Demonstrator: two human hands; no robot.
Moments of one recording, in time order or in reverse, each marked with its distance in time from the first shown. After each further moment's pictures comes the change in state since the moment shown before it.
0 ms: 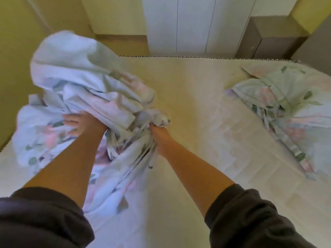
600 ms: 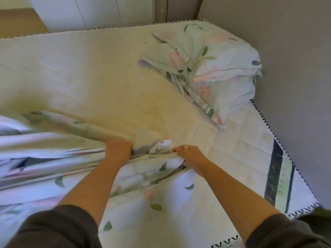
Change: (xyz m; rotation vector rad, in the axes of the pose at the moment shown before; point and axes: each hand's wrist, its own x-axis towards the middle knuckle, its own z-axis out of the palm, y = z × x) left_hand -0.283 0.135 0.289 0.769 -0.406 1.152; right_hand -0.084 0.135 -0.429 -0.156 0.399 0.040
